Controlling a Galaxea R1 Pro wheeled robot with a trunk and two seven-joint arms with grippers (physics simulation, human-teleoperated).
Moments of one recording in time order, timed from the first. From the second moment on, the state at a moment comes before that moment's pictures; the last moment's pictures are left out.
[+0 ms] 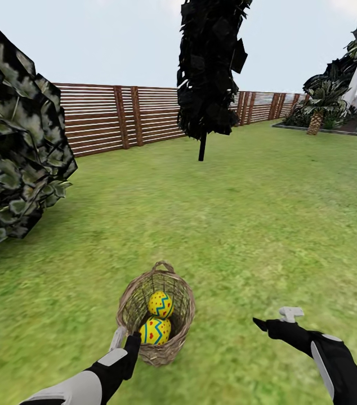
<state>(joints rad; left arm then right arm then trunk) -0.68 -0.14 0.06 -0.06 1.27 -0.09 0.07 -0.38 -0.17 -0.30 -0.94 0.05 0.43 0.58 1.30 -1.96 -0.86</state>
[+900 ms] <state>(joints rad) -0.68 -0.14 0.06 -0.07 1.26 -0.09 0.07 -0.38 -0.17 -0.30 -0.94 0.05 0.43 0.58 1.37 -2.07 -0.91</state>
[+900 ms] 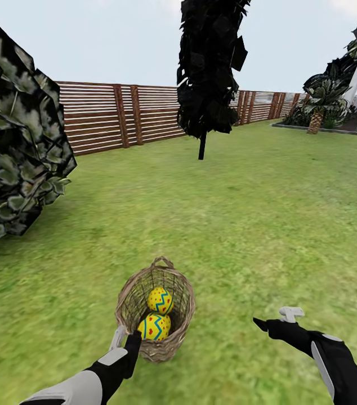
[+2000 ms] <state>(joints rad) -0.68 -0.13 0.06 -0.07 1.26 -0.09 0.07 -0.38 -0.17 -0.30 -0.94 0.05 0.43 0.58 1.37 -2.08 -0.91</state>
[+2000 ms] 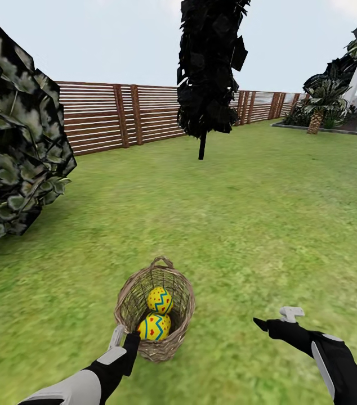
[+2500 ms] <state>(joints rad) -0.68 -0.13 0.07 -0.07 1.27 -0.09 0.07 -0.38 -0.17 -0.30 -0.94 0.05 0.43 0.58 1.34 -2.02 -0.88</state>
